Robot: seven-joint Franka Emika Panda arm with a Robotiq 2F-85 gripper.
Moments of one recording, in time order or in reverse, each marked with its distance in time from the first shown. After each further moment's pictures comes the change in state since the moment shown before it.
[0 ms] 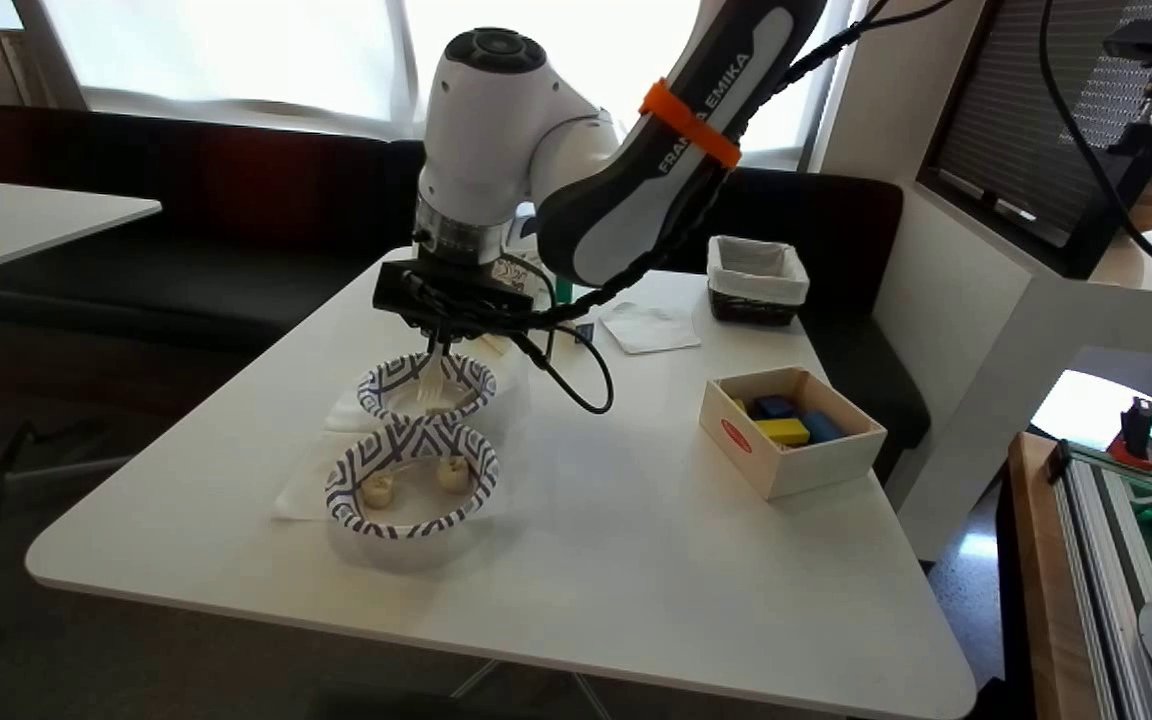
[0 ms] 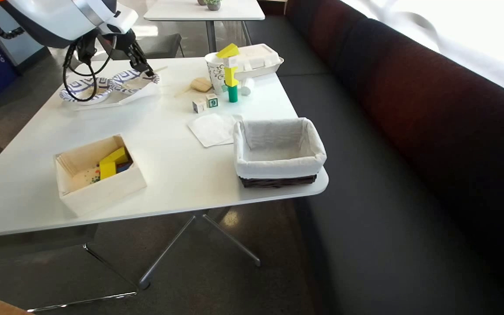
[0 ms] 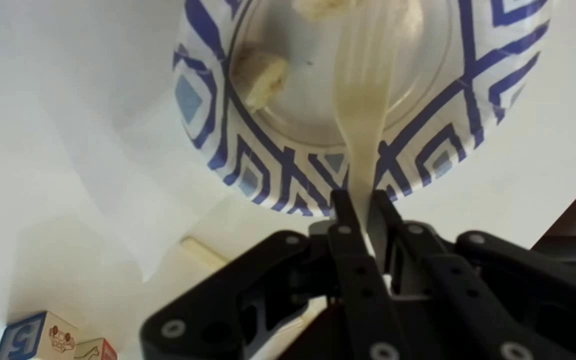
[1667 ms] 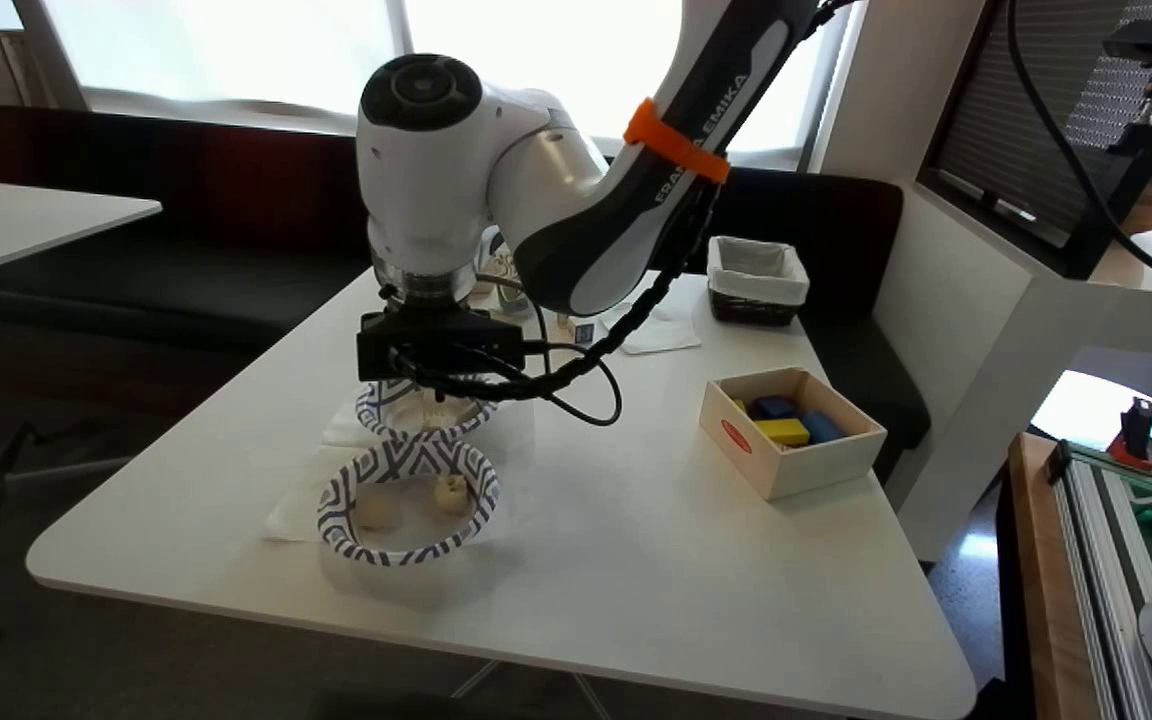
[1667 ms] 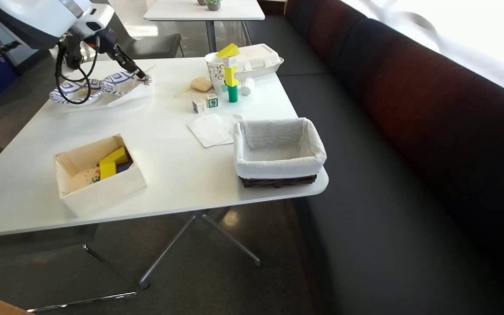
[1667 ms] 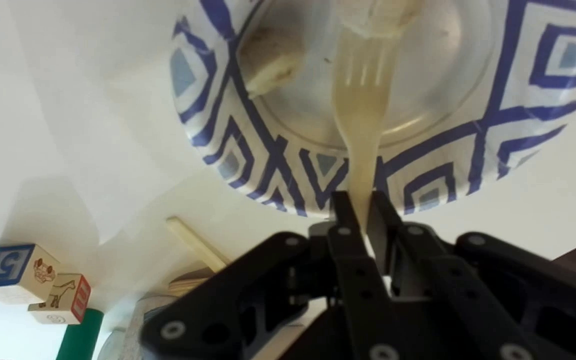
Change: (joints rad) arm 0.217 -0.015 -0.124 0.012 -0.172 -0.135 0.056
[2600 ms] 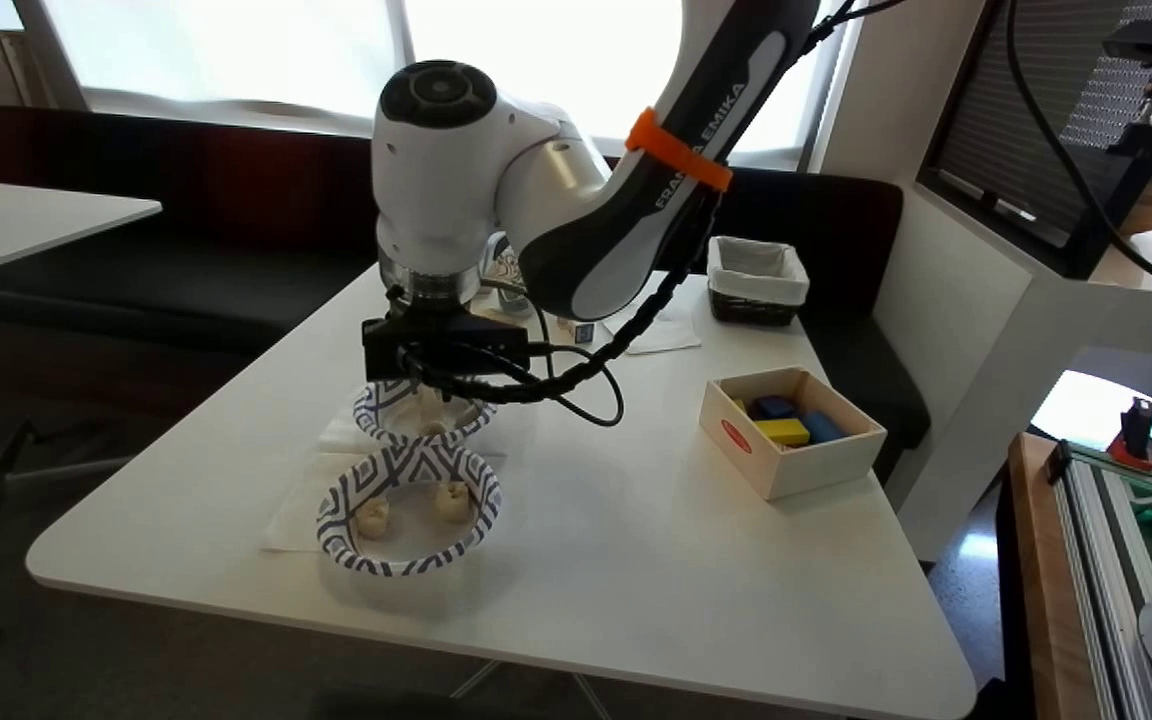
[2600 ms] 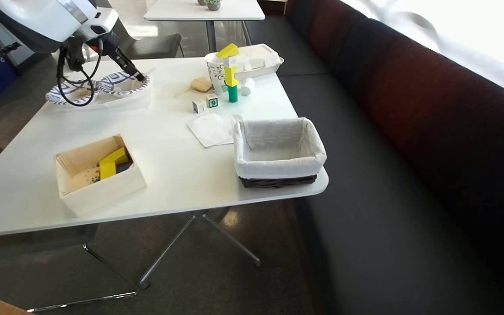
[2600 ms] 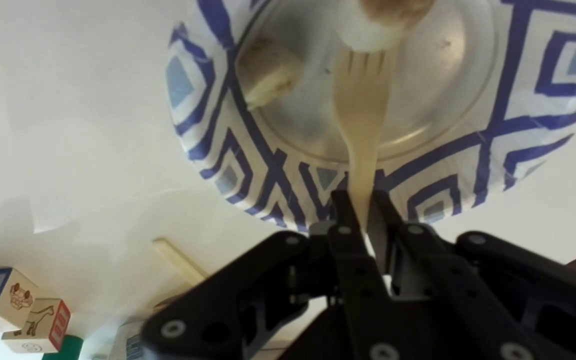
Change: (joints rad) arm -0.049 0.018 0.035 -0.001 0.030 0.051 -0.066
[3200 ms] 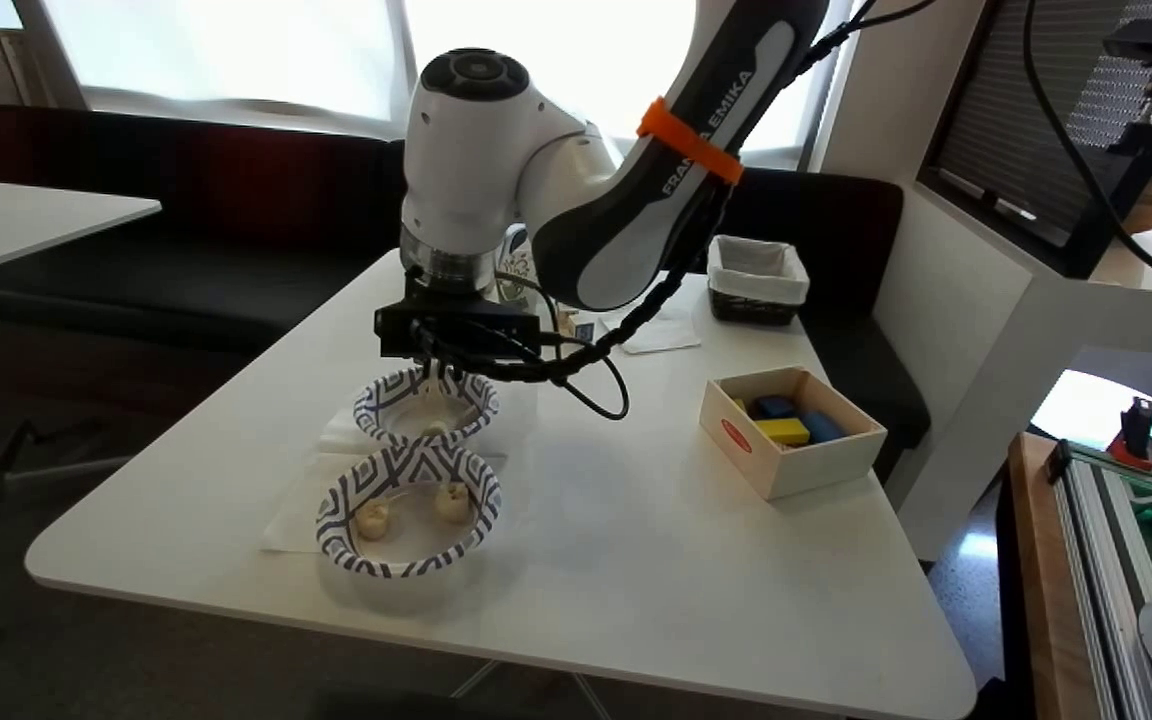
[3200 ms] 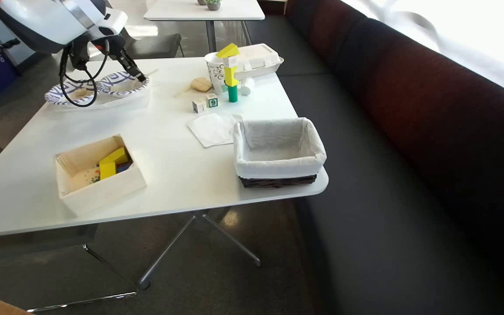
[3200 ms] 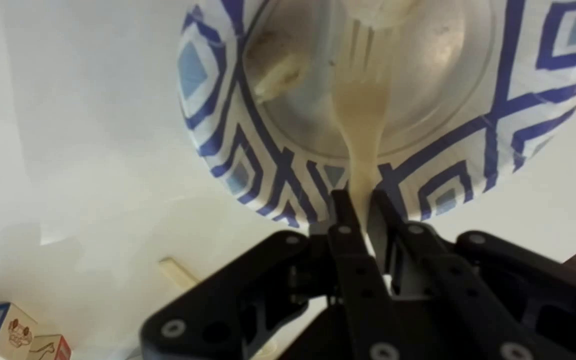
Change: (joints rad) arm -0.100 0.001 0.062 -0.027 0.091 0.067 -0.090
